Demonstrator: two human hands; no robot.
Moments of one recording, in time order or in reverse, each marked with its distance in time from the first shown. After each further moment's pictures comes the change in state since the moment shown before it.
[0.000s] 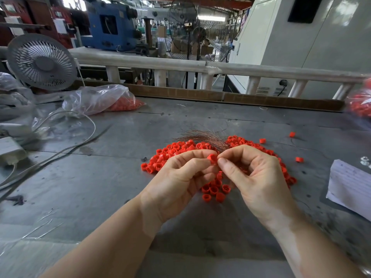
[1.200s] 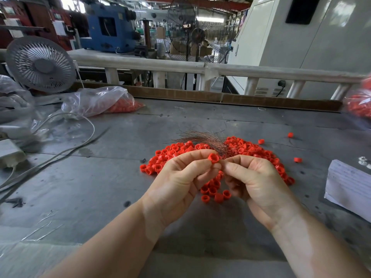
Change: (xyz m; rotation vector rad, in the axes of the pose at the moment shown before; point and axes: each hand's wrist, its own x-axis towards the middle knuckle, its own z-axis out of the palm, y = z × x) left_hand -0.002 -0.002 0.008 -0.099 0.045 0.064; right_hand 0.002 -0.008 -0.001 0.346 0.023 0.493
